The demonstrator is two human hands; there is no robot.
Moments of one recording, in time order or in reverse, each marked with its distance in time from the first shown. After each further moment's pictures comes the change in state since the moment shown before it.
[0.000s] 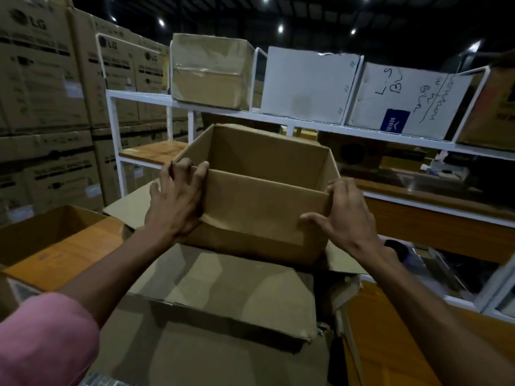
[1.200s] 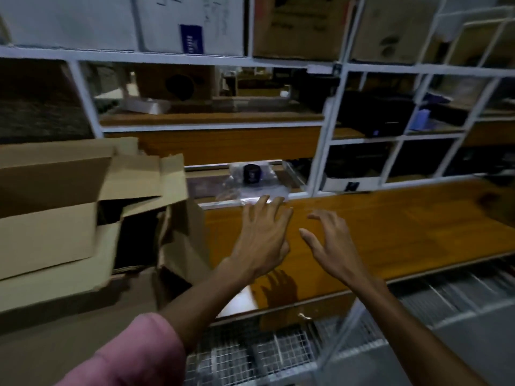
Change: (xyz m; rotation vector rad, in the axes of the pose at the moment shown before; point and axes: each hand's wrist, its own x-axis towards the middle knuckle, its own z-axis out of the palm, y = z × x) left_hand -0.137 0.502 0.049 -0.448 -0.215 0.797; right_hand -0.305 0.266 -0.131 0.027 -0.080 0.484
